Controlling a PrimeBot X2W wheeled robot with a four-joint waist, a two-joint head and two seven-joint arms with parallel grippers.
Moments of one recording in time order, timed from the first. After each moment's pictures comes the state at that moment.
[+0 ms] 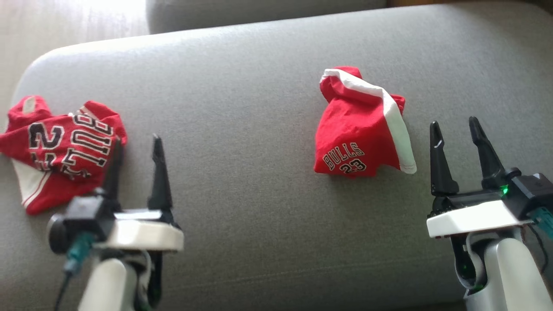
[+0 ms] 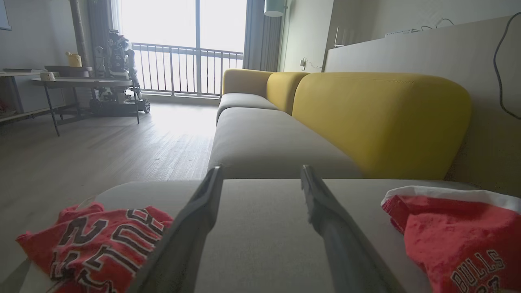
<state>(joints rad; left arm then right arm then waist) -0.10 0.11 -0.18 0.03 -0.21 0.10 -0.26 -0.13 -0.05 -0.03 0.03 0.15 0.13 -0.23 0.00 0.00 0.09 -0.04</state>
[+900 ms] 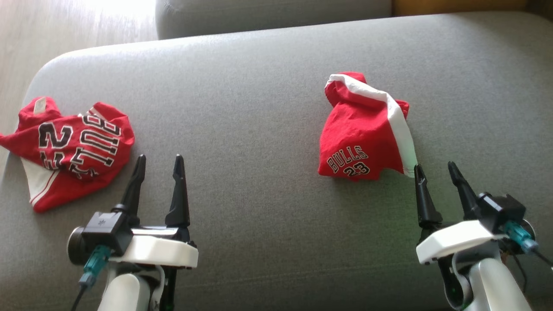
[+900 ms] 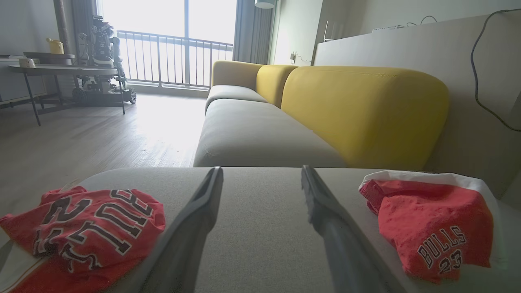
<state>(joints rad) -0.02 0.05 -0.18 0.03 -0.18 0.04 -0.26 -0.10 -0.05 -0.02 0.26 0.17 0.13 -0.23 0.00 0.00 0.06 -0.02</state>
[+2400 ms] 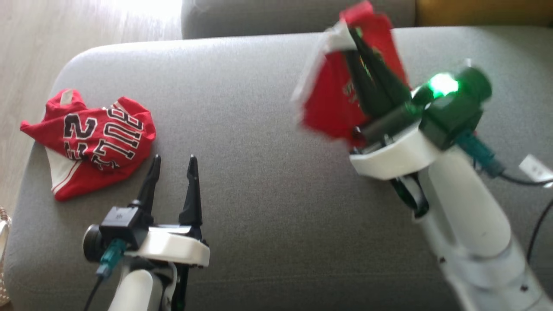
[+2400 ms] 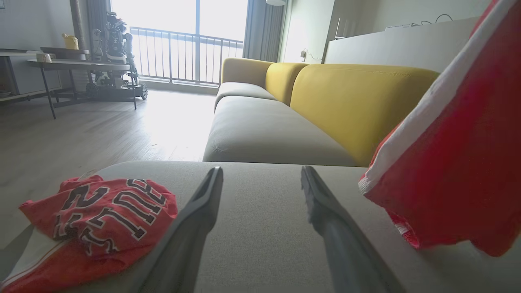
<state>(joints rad) -0.06 0.05 -0.24 0.08 -0.20 0.06 -0.26 -0.53 -0.09 0.35 0.10 0.11 0.13 -0.26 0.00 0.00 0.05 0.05</state>
